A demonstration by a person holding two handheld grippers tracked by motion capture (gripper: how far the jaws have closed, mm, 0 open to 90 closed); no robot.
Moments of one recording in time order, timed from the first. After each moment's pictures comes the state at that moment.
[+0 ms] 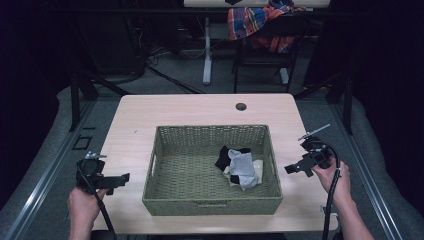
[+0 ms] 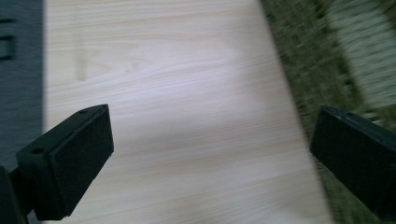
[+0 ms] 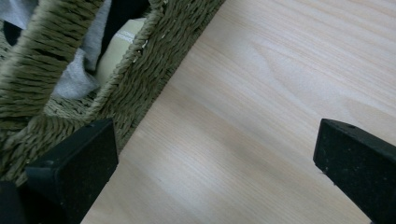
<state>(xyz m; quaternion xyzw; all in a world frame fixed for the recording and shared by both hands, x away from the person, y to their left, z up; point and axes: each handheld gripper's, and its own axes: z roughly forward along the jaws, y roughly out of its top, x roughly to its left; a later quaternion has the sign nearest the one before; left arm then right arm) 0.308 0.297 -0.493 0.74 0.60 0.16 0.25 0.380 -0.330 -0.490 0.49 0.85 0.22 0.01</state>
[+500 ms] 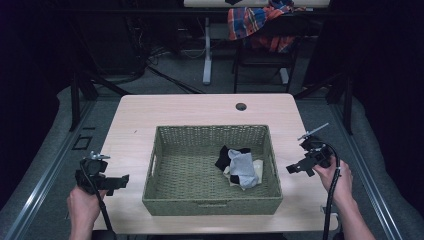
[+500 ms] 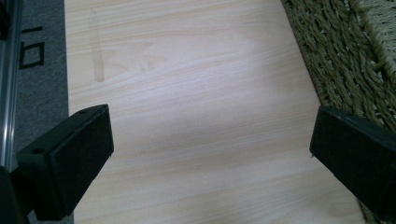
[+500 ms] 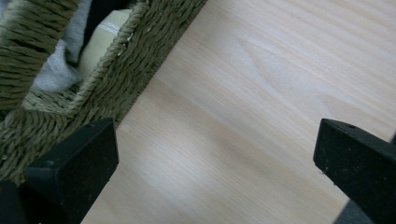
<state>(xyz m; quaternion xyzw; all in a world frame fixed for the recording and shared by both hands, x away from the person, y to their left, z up) 0.309 0.293 -0.495 0.75 0.59 0.18 0.22 0.380 -0.328 -0.486 0.48 0.85 0.19 0.04</state>
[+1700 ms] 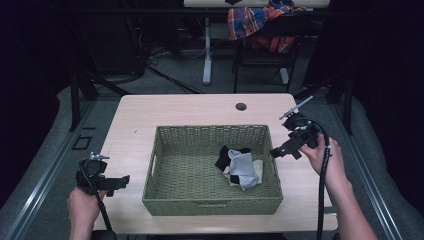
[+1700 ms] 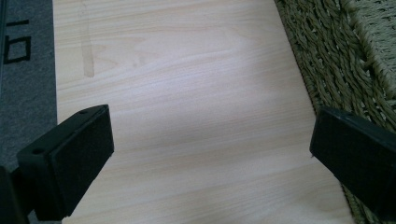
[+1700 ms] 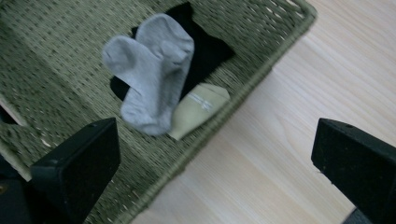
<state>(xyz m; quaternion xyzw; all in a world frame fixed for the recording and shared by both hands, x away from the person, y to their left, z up) 0.308 0.295 -0.495 0.75 0.60 0.16 0.23 0.381 -0.254 -0.389 0.42 0.88 0.20 0.05</state>
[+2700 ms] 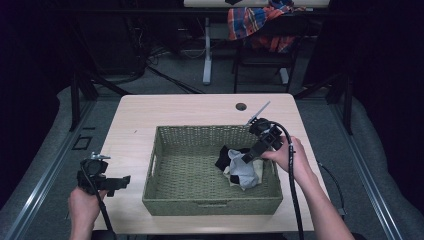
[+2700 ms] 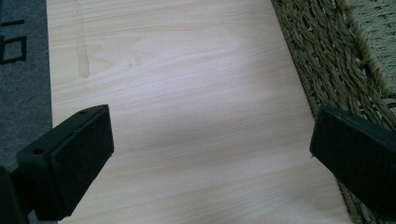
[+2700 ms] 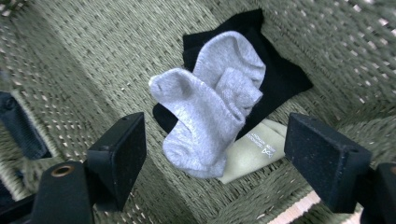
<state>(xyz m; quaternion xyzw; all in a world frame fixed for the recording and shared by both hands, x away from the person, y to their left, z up) 0.308 0.294 -0.496 0.75 0.60 0.16 0.23 0.406 -0.180 -0.429 0.36 0.91 0.18 -0.01</state>
